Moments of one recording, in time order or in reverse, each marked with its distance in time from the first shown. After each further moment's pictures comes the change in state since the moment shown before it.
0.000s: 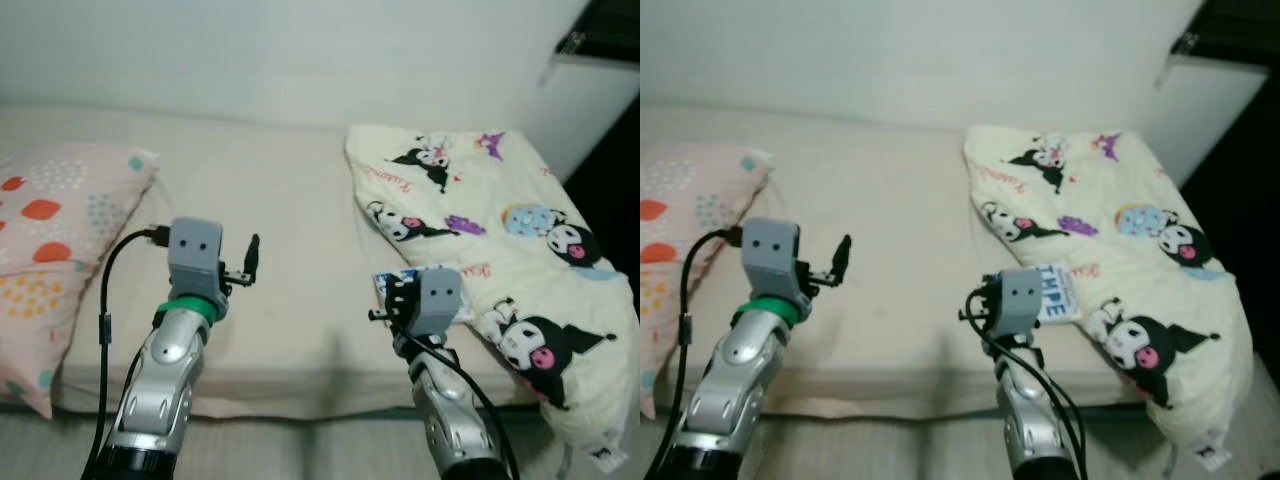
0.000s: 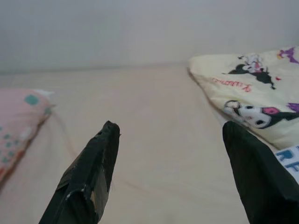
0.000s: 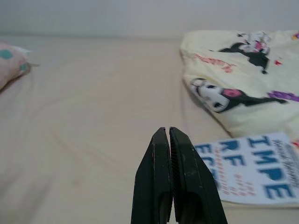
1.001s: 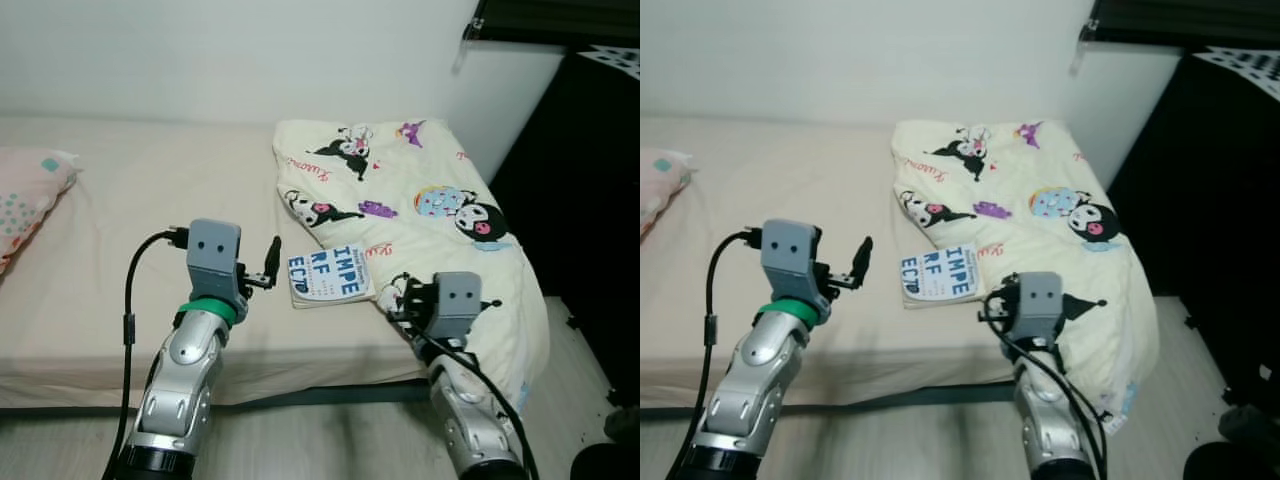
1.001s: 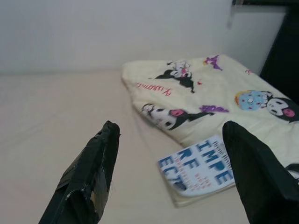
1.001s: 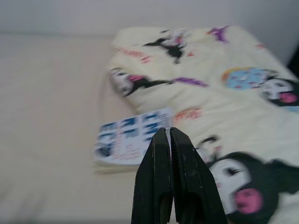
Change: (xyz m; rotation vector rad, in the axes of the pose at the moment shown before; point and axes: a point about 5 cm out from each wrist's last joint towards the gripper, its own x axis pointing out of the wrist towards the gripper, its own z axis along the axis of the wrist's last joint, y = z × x) left arm 0.003 -0.011 0.003 -0.043 -0.011 -0.021; right arm -0.003 -0.013 -0.001 -0.017 0.005 -0.030
